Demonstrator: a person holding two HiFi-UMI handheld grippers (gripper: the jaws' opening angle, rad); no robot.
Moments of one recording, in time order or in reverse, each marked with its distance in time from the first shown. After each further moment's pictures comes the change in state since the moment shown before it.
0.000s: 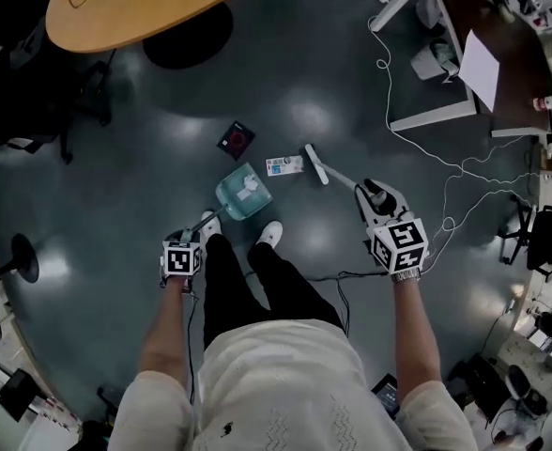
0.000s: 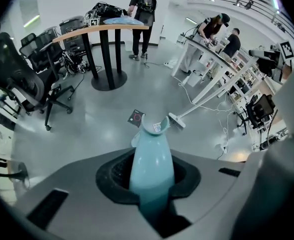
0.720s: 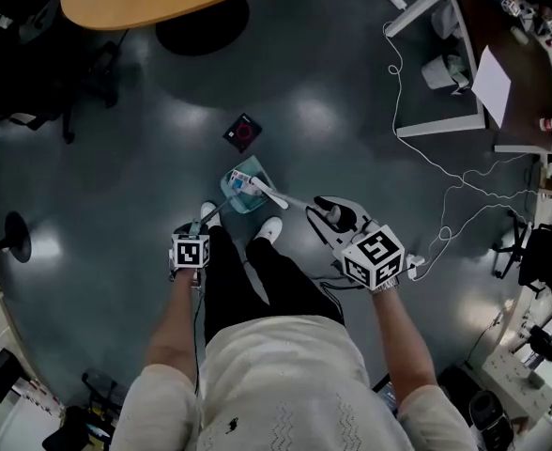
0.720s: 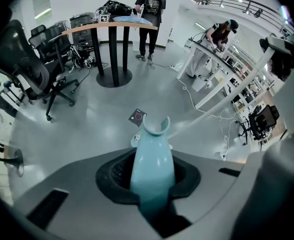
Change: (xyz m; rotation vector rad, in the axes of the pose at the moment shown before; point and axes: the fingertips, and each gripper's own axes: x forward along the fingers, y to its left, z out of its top) left arm 0.015 -0.009 -0.014 -0.095 -0.020 0.002; right arm 0.021 0.145 0.020 0.022 0.013 0.416
